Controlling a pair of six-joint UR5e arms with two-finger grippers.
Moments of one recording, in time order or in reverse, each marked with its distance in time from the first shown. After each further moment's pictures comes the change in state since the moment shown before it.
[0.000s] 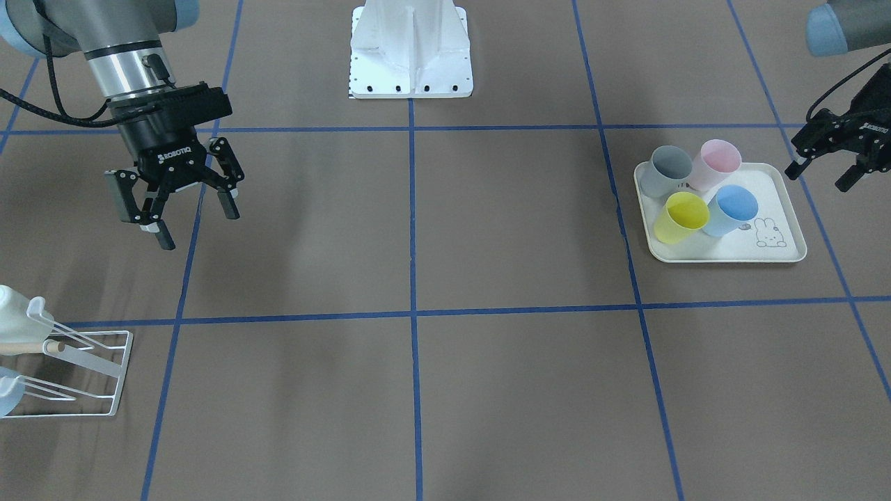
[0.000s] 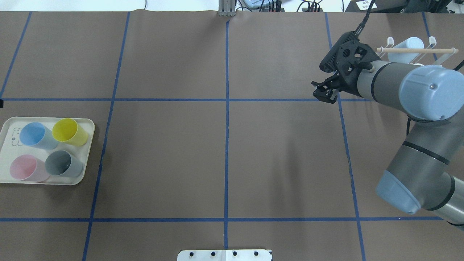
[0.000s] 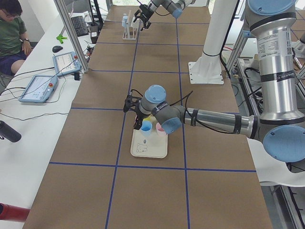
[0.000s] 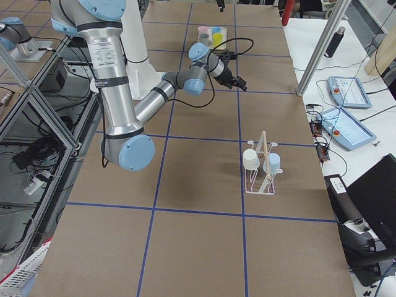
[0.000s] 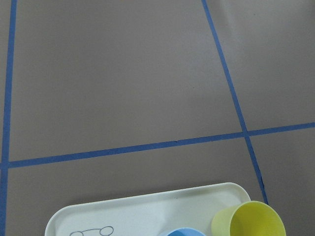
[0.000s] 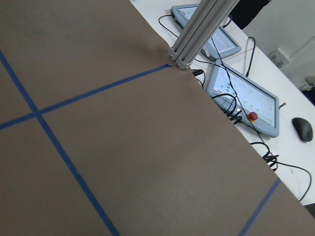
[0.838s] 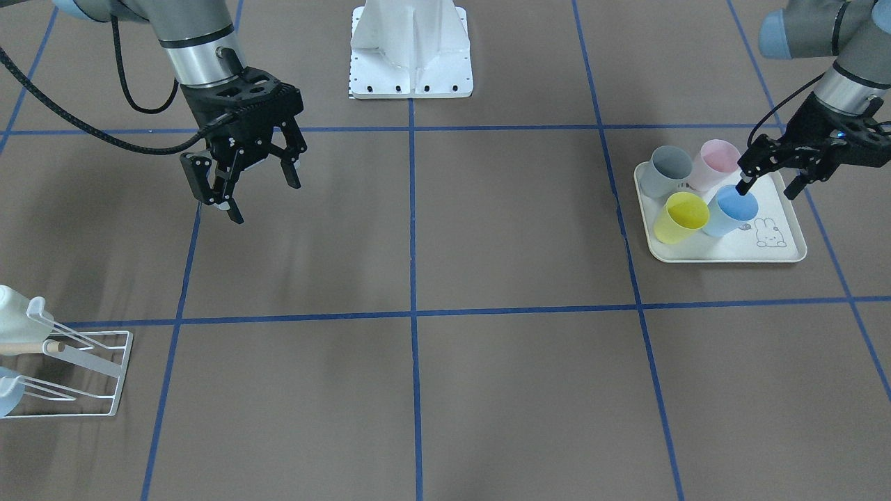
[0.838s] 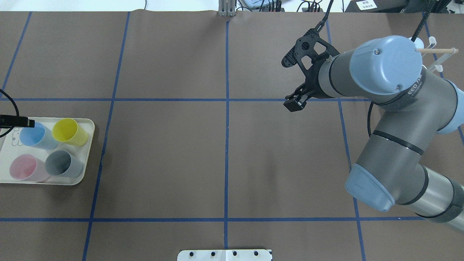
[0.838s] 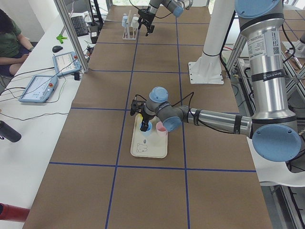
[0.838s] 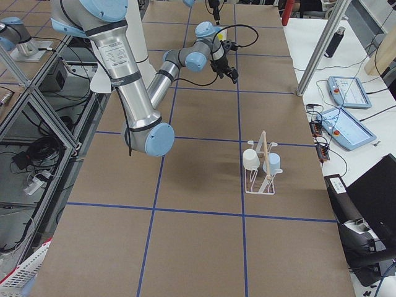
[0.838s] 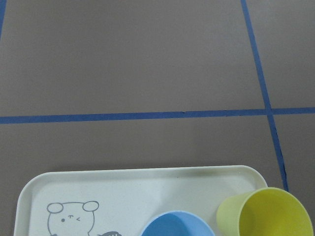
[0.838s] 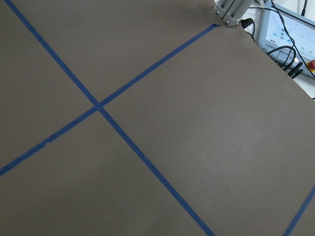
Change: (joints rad) left arm 0.216 0.017 0.012 0.006 0.186 -0.170; right arm -0.018 0.196 0.021 -0.401 0.156 0.089
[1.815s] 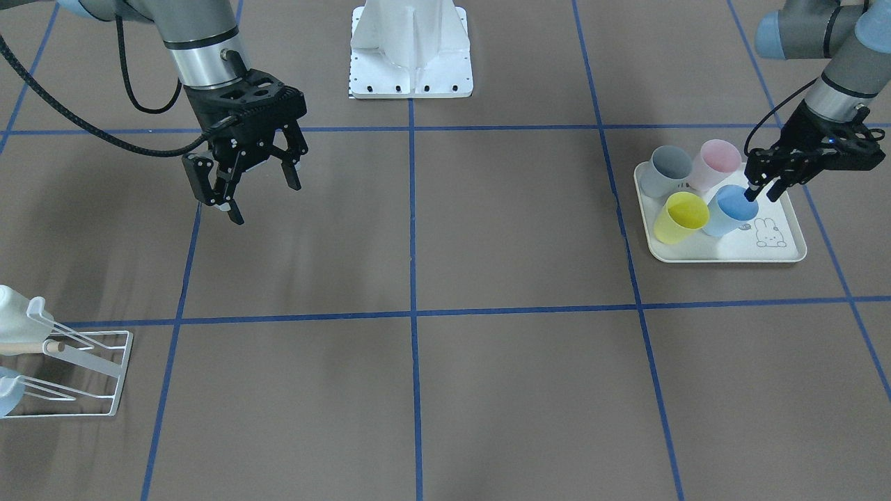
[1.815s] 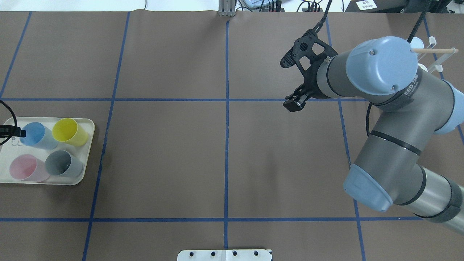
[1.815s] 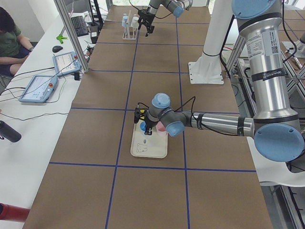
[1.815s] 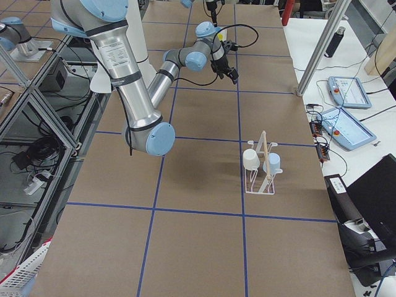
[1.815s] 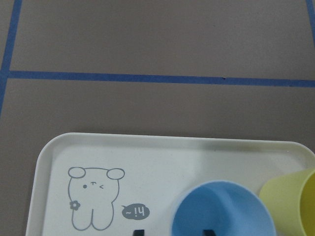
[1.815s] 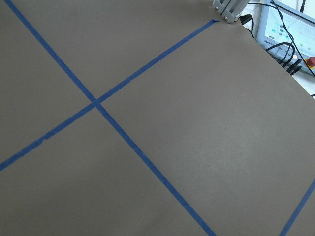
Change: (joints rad) left arm 0.021 0.034 0.034 -0.003 0.017 -0.013; right arm -0.006 0.002 -0.006 -0.009 -0.009 0.000
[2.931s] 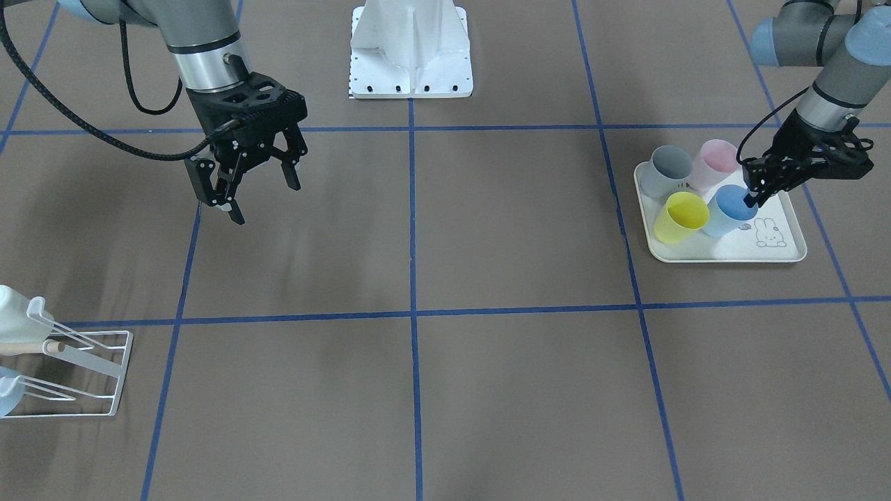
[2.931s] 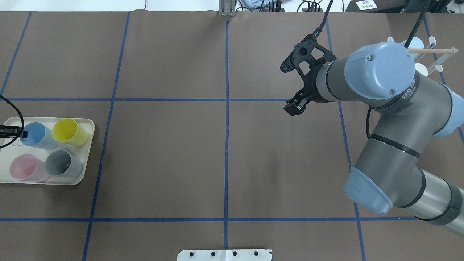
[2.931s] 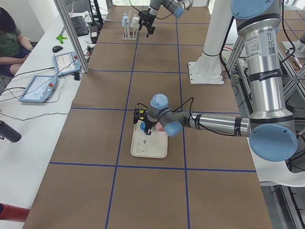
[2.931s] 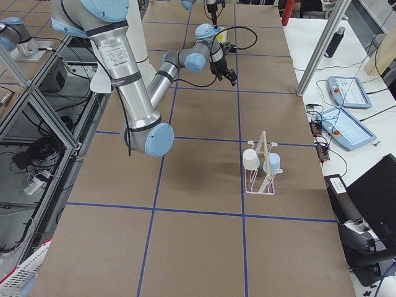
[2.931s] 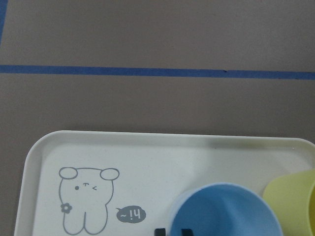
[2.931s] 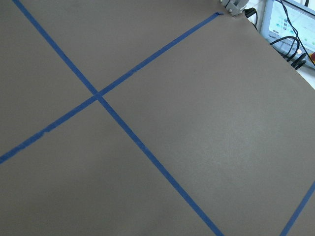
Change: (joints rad) left arm 0.017 -0.027 0.029 0.001 0.002 0.000; right arm -0.009 -0.011 -0.001 0.001 -0.002 -0.001
